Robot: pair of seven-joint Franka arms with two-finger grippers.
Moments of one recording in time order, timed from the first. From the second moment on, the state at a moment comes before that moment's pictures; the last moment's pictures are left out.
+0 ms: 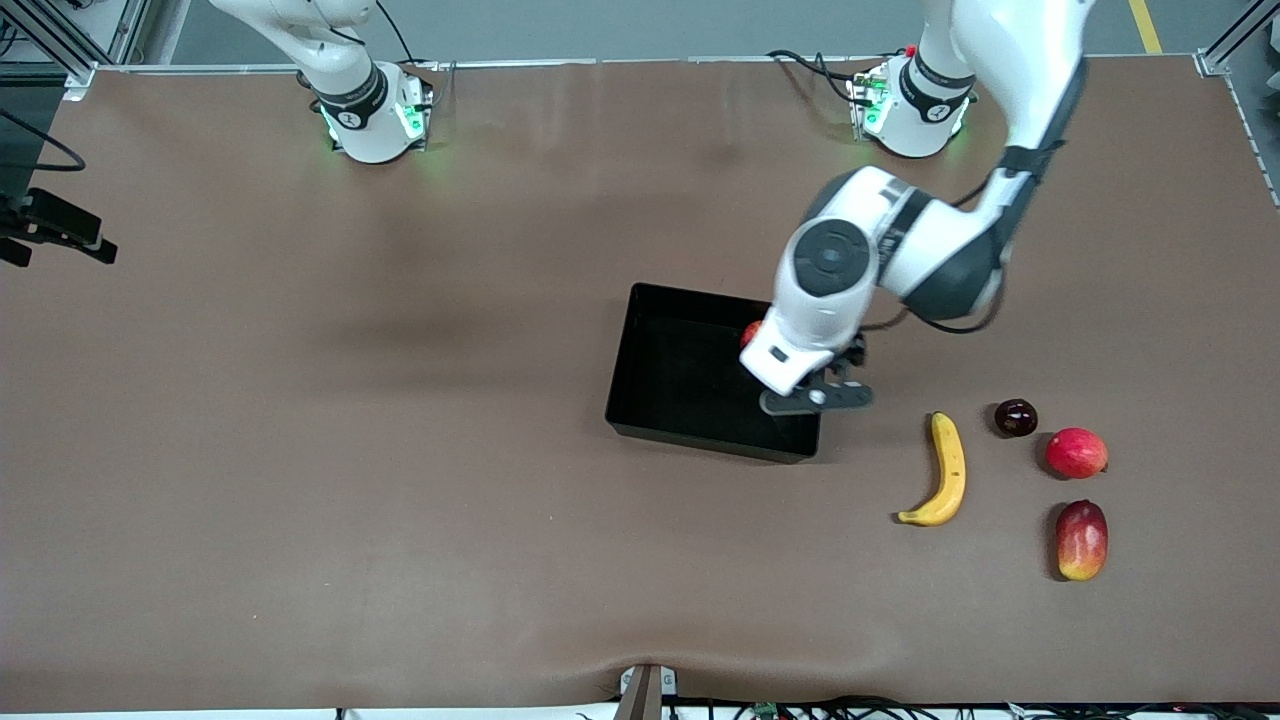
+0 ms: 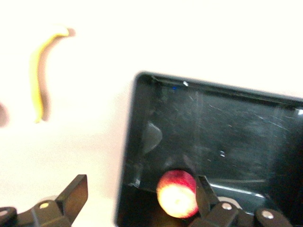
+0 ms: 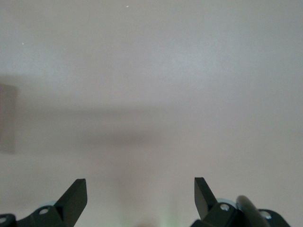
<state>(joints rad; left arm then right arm) -0.20 0.46 -0.35 -1.60 0.26 1.93 -0.60 -0.14 -0.01 0.02 -1.55 0.04 1.47 -0.13</state>
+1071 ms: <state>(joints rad) 0.21 0.75 -0.35 -1.60 0.41 2.23 0.00 -0.13 -0.01 0.04 -1.54 0.04 1.44 -0.14</state>
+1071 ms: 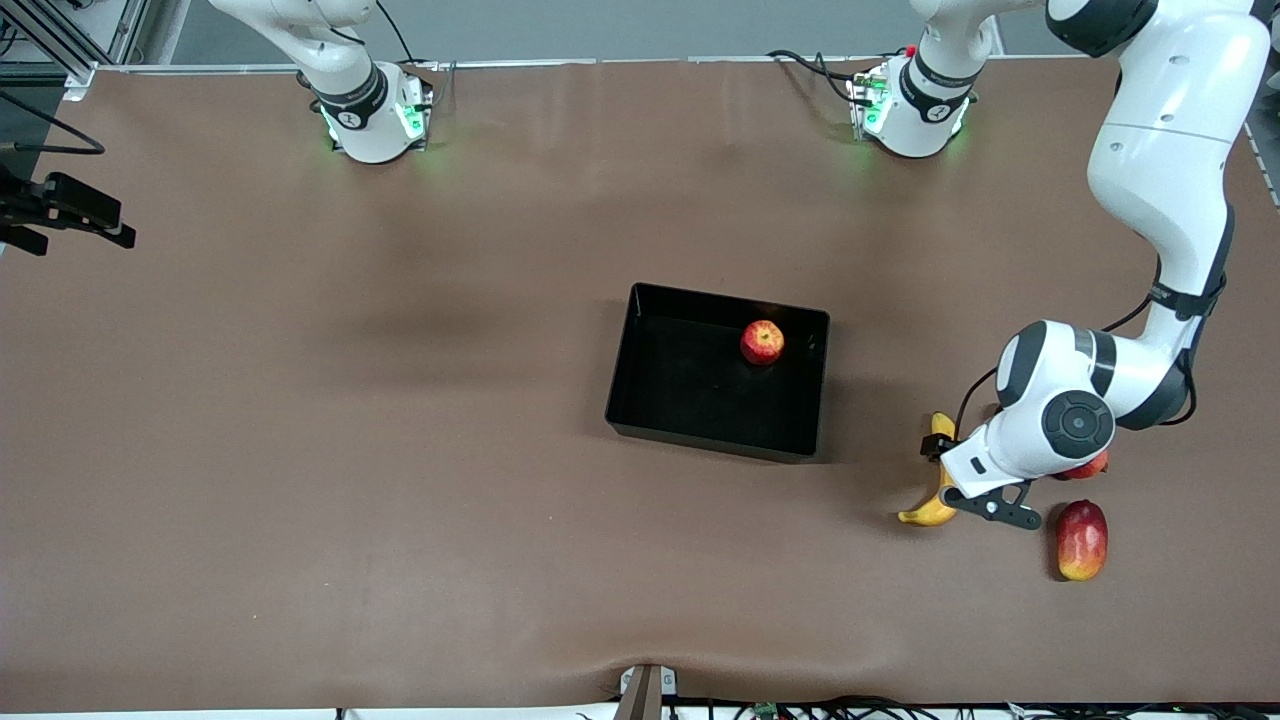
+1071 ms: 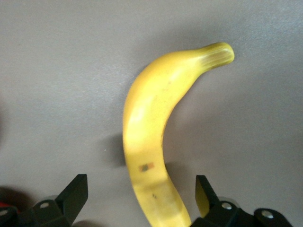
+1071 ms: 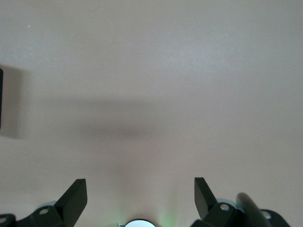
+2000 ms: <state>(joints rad) 0.21 0.74 -0.37 -1.58 0.41 2.25 -0.01 -0.13 -0.01 0.04 -1.52 0.02 1.43 -0.14</state>
